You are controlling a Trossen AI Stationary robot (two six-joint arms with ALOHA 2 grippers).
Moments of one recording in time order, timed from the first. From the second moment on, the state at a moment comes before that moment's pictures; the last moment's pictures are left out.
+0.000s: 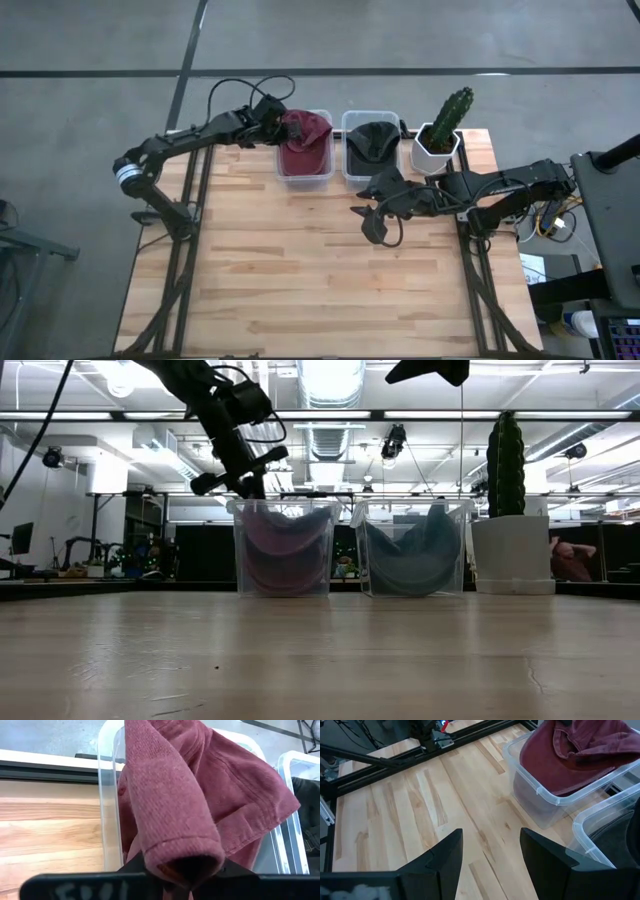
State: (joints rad) left arm 0.62 1.53 1.27 -0.57 -0.17 -0.92; right arm 0.19 1.34 1.31 -0.64 0.39 0.52
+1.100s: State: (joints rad) left arm 0.62 1.51 1.30 -0.58 -0.09 -0.81; right arm 0.19 1.34 1.31 -0.64 0.39 0.57
